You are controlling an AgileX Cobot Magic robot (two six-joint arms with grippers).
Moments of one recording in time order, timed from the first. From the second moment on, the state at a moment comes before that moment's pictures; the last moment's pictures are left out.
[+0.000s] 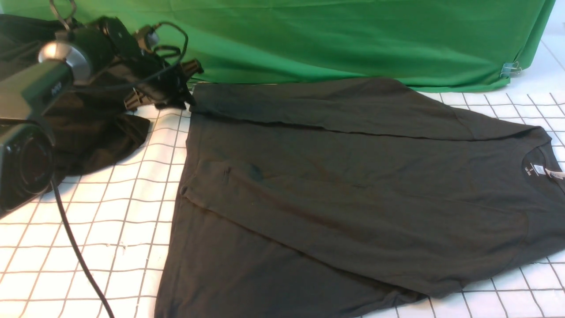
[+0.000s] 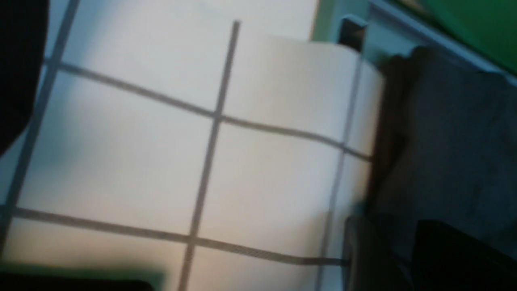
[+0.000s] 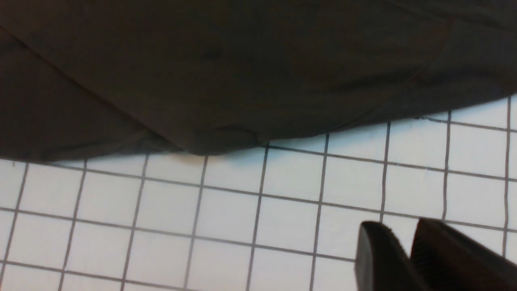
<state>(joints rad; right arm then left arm) 0.13 0.82 -0.73 0.09 0.94 -0.01 -0.03 2.49 -2.19 -0.34 0.75 -0.22</state>
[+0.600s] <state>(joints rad) 0.13 0.82 -0.73 0.09 0.95 0.03 -0.03 2.51 -2.19 -0.50 0.69 -0.08</state>
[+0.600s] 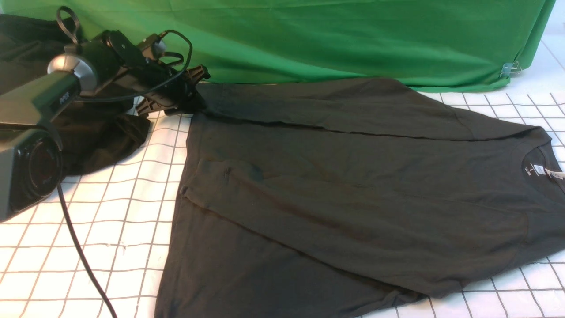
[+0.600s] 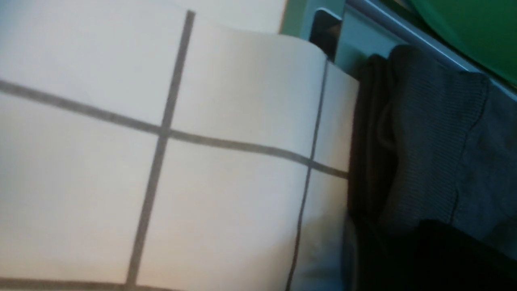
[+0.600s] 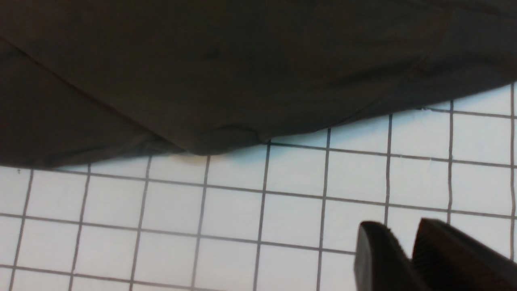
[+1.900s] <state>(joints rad) 0.13 0.82 -0.73 0.09 0.97 0.03 0.00 2.52 -2.19 -0.57 0.69 -0.05</state>
